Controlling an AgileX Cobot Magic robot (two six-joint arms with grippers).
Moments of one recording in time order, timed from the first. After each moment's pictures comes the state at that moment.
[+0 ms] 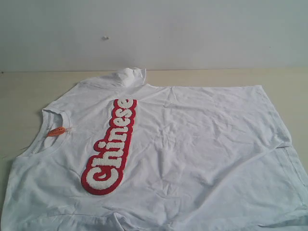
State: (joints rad) left arm -0.03 0.00 0.00 0.08 0.37 0.00; right arm -0.08 0.01 0.01 -0.01 0.27 -0.01
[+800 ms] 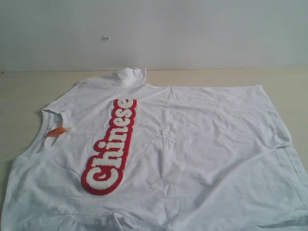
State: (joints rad) left arm -0.03 0.00 0.00 0.09 -0.26 -0.24; right arm -0.08 0.01 0.01 0.09 -0.25 0.26
